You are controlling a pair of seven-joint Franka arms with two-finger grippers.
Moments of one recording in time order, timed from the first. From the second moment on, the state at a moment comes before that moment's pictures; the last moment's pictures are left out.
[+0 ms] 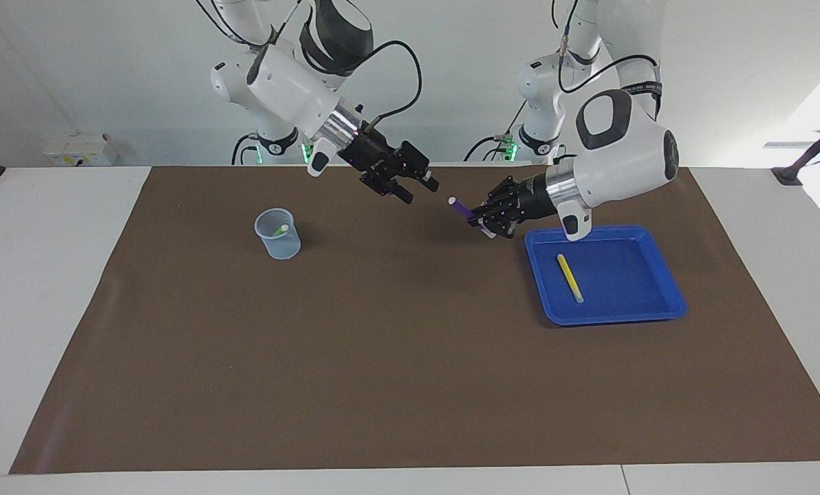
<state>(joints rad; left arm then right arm) 0.32 0.15 -0.68 -1.84 -0.80 1.85 -1.38 0.63 -0.07 -0.09 -2.08 0.94 2.46 0.29</state>
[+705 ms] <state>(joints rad) 0.25 -0.01 -0.69 -2.02 -0.97 2.01 -1.43 0.63 -0.06 -0.09 -2.07 0.90 2.47 0.27</state>
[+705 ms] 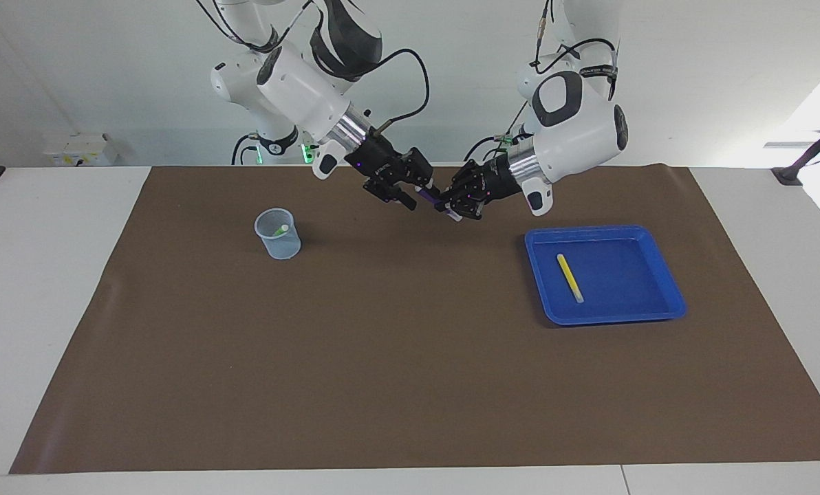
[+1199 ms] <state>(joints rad) 0.24 -0.01 -0.69 -2.04 -0.99 2.05 -1.44 0.63 -0.06 -0.09 -2.06 0.87 2.42 0.27</state>
